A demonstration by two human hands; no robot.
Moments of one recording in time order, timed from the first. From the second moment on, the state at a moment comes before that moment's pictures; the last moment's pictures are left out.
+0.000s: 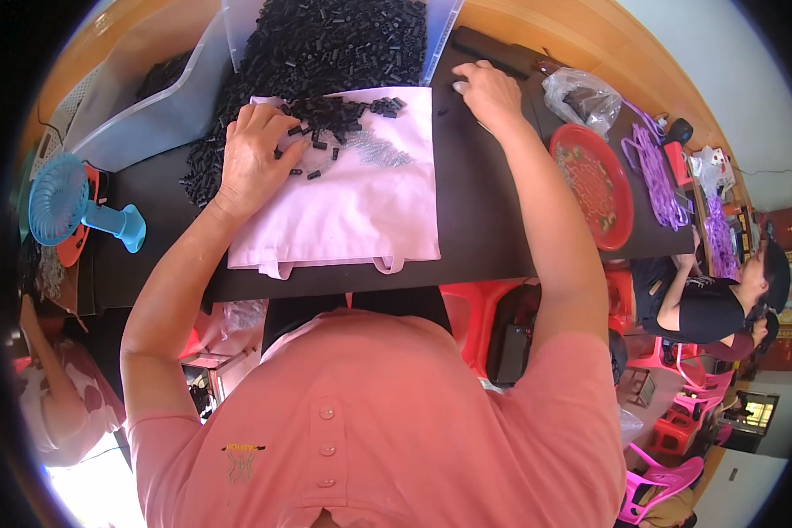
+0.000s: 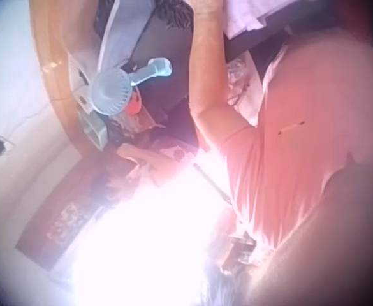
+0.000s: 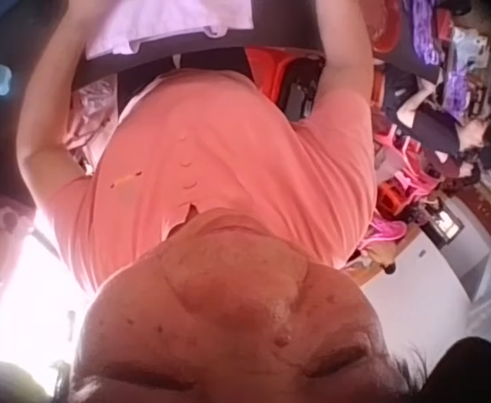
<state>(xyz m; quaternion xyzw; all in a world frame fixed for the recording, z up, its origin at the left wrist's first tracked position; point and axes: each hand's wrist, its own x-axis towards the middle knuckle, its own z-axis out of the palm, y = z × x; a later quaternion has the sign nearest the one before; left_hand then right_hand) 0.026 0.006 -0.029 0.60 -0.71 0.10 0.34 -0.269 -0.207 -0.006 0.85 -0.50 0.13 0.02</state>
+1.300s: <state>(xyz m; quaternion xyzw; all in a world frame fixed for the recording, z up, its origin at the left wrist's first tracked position) 0.032 0.007 -0.032 0.60 -0.71 0.10 0.36 -0.256 -0.141 -0.020 0.87 -0.46 0.18 0.07</state>
